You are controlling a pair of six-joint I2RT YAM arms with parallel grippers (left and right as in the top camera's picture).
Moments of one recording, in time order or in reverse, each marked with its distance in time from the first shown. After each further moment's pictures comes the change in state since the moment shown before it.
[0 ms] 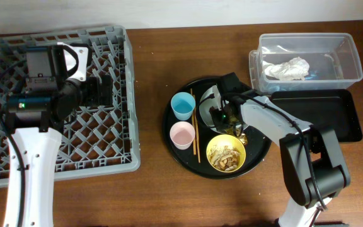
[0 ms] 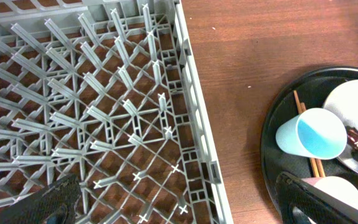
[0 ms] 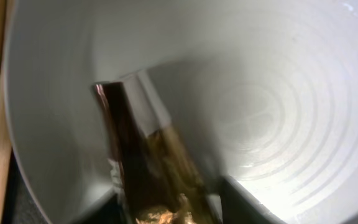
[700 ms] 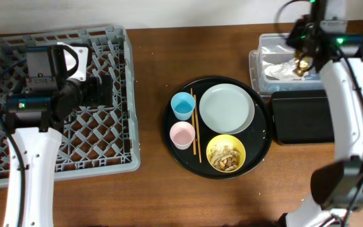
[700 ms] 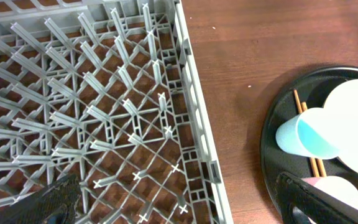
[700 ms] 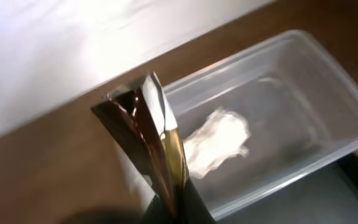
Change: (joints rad) left arm 0.000 0.000 0.000 0.001 0.000 0.000; right arm -0.406 -0.088 0.669 -0.213 0.238 0.362
